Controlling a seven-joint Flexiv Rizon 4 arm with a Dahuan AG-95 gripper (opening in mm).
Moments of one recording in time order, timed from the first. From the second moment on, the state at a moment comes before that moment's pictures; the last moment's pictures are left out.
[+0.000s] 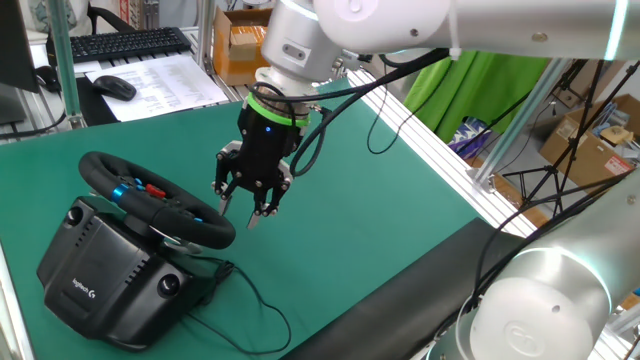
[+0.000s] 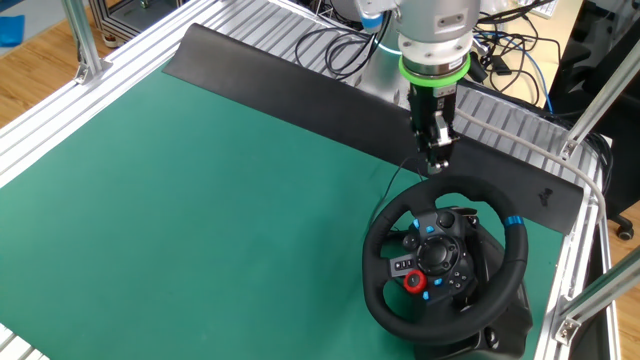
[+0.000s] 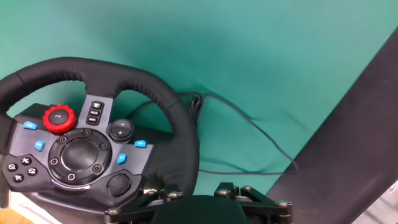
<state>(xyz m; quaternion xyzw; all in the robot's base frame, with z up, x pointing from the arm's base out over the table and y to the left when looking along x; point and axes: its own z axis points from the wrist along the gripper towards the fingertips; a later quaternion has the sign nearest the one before) 0.370 0.210 0.223 -0.44 -0.89 -0.11 0.11</state>
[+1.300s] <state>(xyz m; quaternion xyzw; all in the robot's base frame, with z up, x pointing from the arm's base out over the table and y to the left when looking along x) 0.371 0.237 0.223 -0.51 -0.84 -0.16 0.12</state>
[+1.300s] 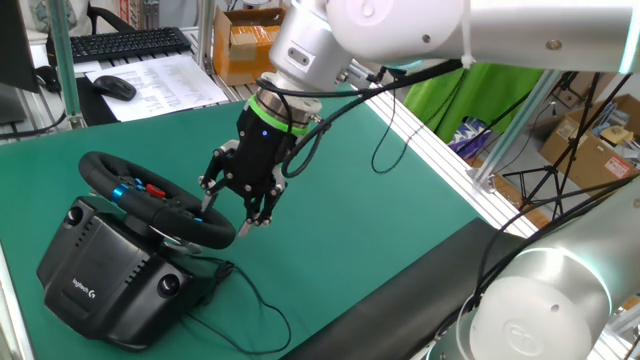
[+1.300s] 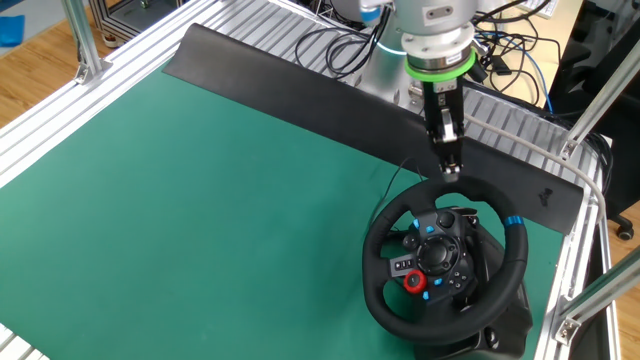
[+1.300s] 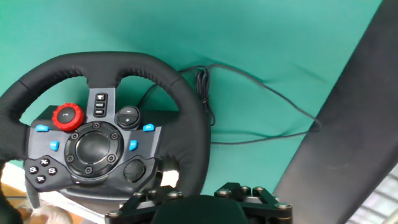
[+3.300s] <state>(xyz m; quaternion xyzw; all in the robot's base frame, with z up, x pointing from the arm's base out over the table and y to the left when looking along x) 0.380 0.255 0.206 -0.57 -0.80 -0.19 0.08</state>
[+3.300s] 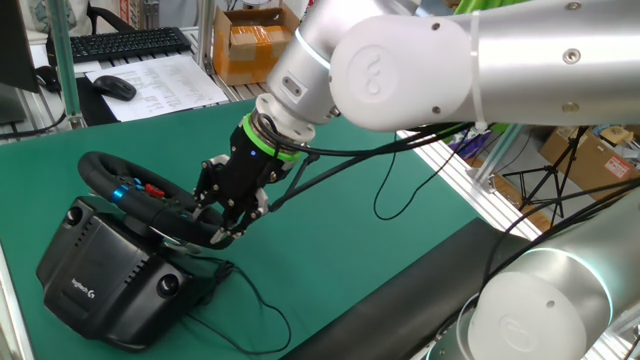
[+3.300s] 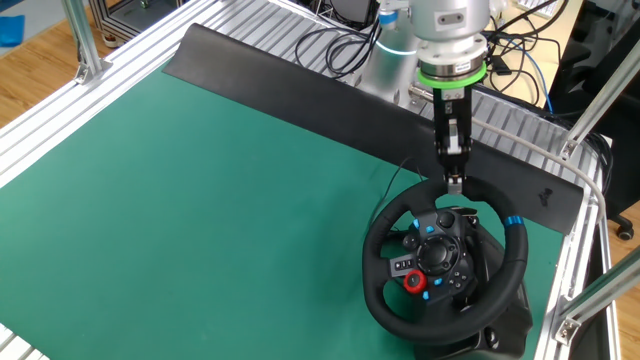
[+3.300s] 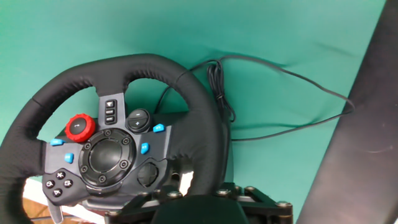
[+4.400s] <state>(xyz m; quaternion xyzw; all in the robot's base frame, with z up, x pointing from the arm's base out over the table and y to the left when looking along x) 0.380 0.271 0.204 -0.58 -0.79 -0.18 0.08</state>
